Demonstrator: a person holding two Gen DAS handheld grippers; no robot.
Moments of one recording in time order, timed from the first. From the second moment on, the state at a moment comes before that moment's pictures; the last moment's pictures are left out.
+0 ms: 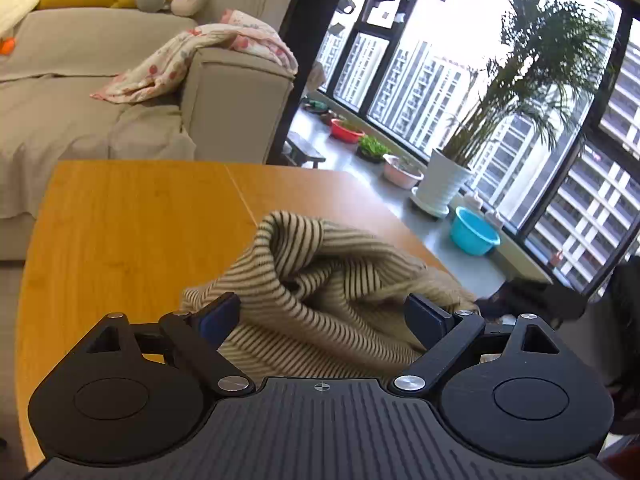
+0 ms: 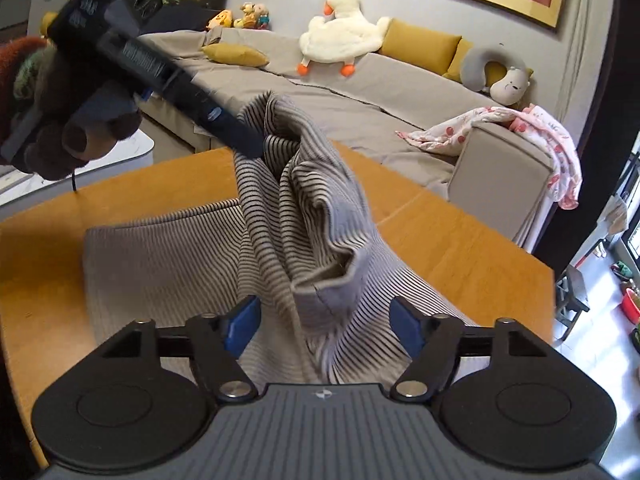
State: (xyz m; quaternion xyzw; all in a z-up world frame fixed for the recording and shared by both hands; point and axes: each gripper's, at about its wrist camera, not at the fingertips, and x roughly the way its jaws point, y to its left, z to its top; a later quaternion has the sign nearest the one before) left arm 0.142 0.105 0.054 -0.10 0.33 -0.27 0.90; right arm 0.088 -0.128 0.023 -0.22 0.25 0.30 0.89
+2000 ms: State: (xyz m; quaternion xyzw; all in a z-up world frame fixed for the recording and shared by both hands) left arm 0.111 0.037 0.056 0.00 0.29 -0.34 0.90; right arm 0.058 -0.213 0.032 -0.28 0.25 0.20 0.91
